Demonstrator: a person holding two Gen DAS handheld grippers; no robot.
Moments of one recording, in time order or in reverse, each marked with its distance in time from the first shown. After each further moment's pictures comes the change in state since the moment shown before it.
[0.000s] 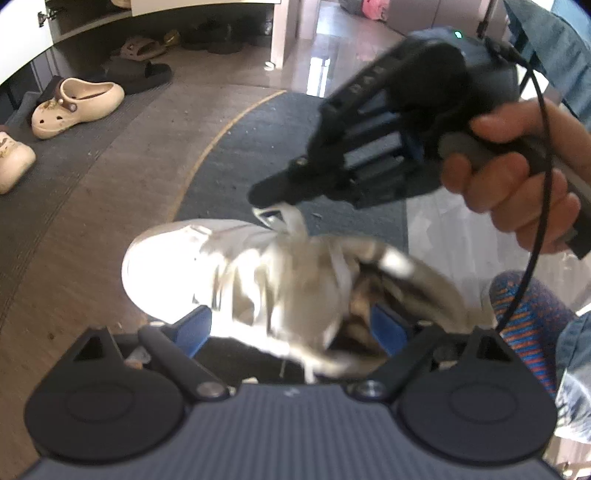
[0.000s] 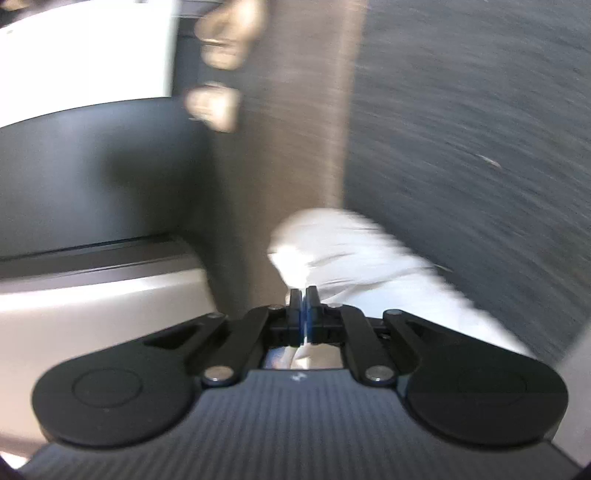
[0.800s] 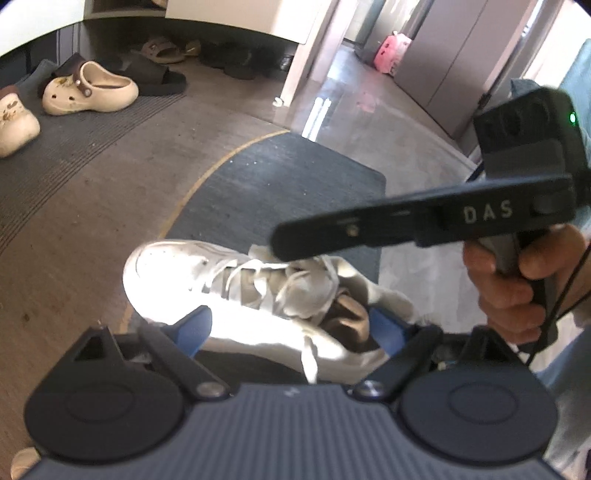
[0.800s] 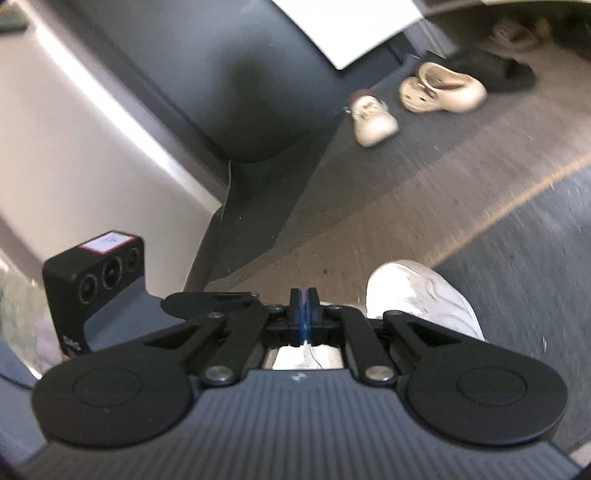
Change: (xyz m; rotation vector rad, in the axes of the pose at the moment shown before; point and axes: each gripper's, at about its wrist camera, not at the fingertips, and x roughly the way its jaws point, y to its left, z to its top) left arm -0.021 0.030 0.002 -0.187 -0.125 -0.136; right arm -0.017 0.094 -0.052 -0.758 -0.033 -0.044
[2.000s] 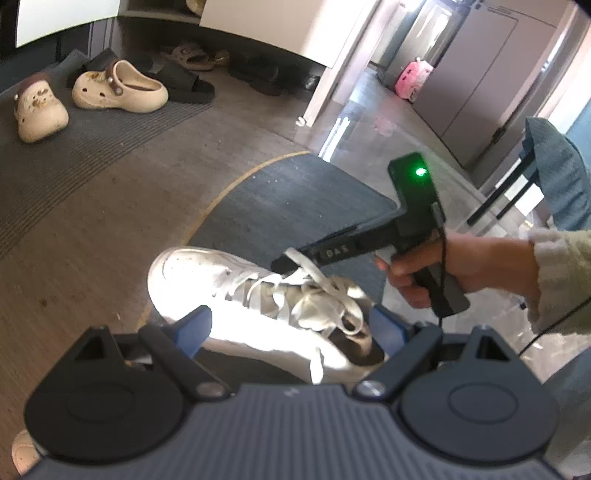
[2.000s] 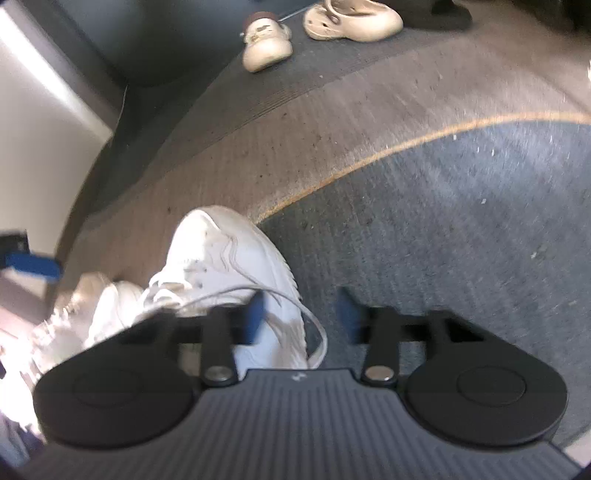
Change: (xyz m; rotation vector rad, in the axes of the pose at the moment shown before) left arm -0.035 0.011 0.003 -0.105 -0.059 0.015; right arm 0.056 -0.109 0.018 -0.032 0.251 -0.284
